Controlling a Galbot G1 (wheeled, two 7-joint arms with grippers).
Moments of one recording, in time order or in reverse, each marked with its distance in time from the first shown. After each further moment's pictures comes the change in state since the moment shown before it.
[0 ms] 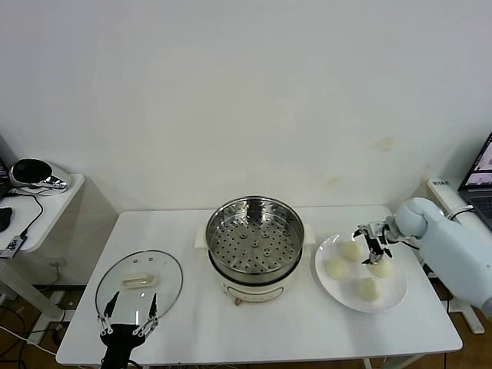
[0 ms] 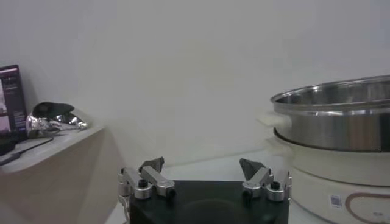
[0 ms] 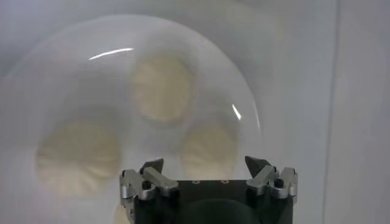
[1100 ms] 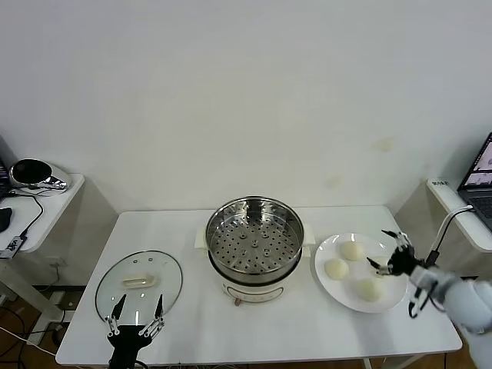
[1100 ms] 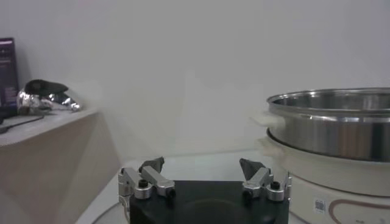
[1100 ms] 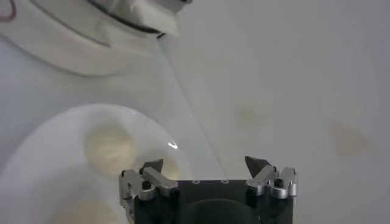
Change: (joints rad) left arm -0.008 0.003 0.039 0.006 -0.073 0.004 -0.006; right arm -0.721 -0.209 0.754 0.625 0.151 -0.142 0.368
